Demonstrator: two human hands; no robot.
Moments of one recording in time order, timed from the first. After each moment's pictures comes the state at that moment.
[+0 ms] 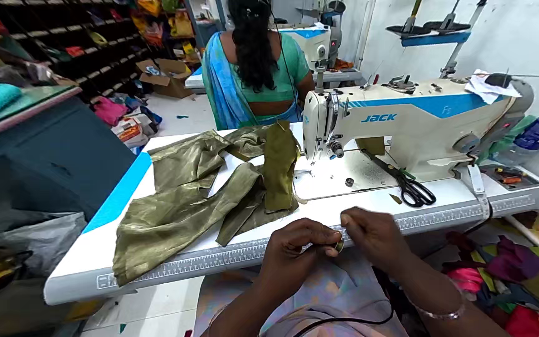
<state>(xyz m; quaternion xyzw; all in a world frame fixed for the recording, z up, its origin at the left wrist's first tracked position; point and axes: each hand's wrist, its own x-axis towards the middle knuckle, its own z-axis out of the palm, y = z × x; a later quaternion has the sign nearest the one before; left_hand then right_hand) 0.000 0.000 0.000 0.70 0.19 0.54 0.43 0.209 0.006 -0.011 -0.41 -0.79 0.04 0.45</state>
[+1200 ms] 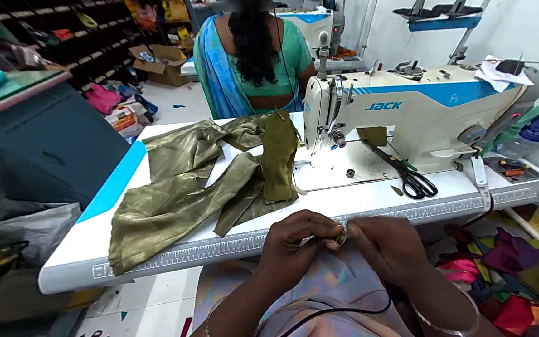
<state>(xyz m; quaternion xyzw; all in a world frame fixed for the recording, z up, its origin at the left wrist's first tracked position) 0.000 -0.004 0.001 0.72 0.18 0.54 0.40 0.201 -0.024 0.008 -0.34 -0.82 -0.07 0.46</state>
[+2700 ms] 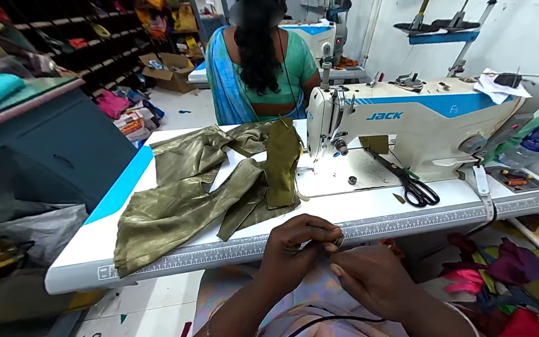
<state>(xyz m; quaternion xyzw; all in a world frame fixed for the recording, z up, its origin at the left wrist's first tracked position) 0.000 0.001 0.000 0.72 0.18 0.55 0.38 0.190 -0.036 -0.005 -0.30 -0.85 0.01 0.44</state>
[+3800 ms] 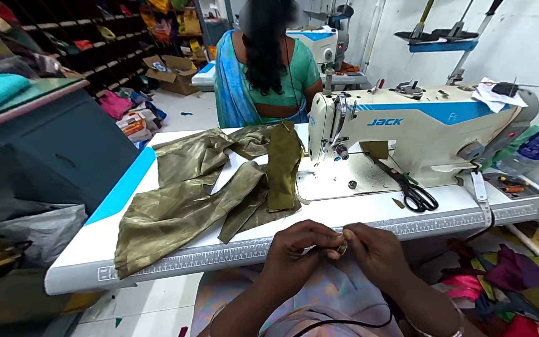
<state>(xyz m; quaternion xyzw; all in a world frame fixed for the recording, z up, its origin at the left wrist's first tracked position) 0.000 -0.002 -0.005 0.70 0.18 0.54 0.42 0.200 -0.016 -0.021 -0.37 -0.79 0.00 0.48</state>
